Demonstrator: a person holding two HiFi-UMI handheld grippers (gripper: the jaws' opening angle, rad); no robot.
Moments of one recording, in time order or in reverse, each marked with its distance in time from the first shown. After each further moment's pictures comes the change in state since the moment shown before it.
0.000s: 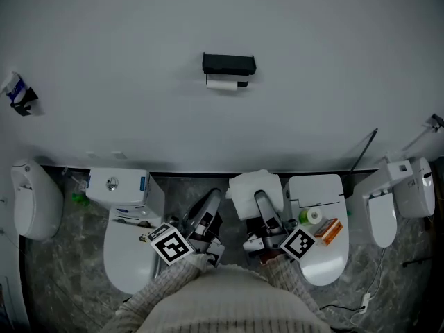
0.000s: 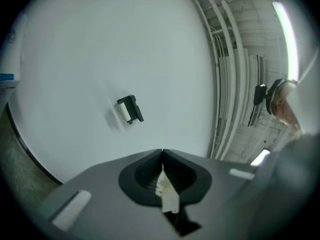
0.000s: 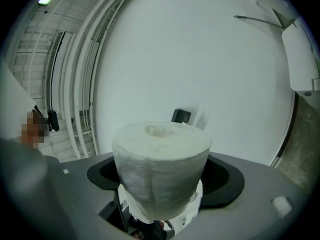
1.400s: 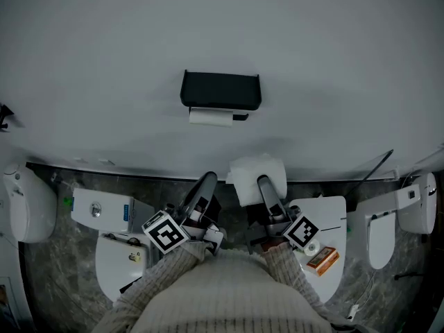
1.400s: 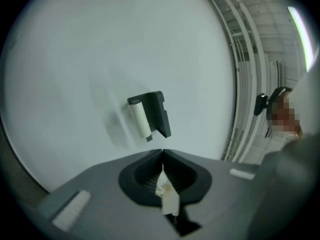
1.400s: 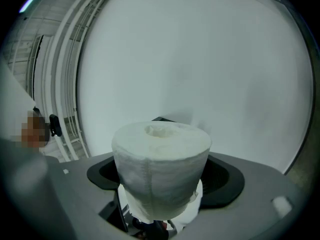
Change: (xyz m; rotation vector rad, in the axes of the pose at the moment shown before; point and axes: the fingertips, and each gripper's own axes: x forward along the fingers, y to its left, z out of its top) left arm 0.180 0.135 0.070 -0.074 -0.065 0.055; right arm 0.177 -0.114 0.110 0.055 0.042 -0.004
